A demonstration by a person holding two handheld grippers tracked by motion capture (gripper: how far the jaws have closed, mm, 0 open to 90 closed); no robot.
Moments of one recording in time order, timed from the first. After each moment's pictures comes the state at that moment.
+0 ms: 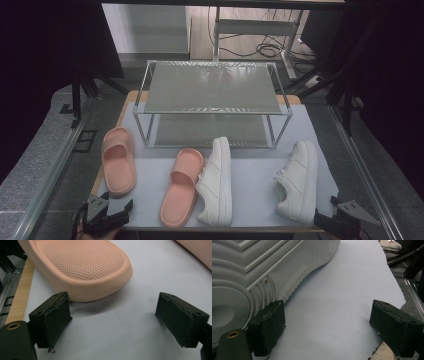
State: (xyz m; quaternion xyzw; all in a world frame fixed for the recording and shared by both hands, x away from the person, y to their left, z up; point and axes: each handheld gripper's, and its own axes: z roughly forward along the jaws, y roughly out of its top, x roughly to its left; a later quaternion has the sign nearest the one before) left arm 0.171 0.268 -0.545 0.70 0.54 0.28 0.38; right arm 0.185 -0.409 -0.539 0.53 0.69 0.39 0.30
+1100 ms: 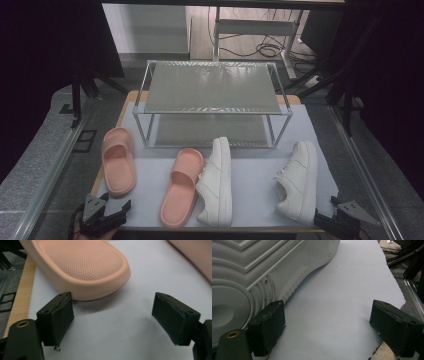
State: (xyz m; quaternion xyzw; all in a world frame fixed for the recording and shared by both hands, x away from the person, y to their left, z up) left arm 0.166 0.272 -0.533 0.70 0.54 0.26 0.39; right arm 0.184 -0.409 -0.540 0.53 0.68 0.39 0.30
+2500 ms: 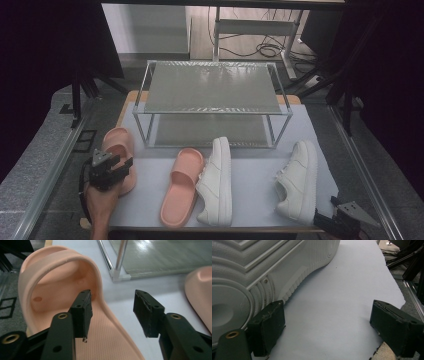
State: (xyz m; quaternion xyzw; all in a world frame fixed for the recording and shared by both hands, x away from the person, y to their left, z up) left arm 0.283 0.269 -0.488 0.68 0.58 0.25 0.38; right arm 0.183 -0.409 -0.542 0.53 0.68 0.40 0.31
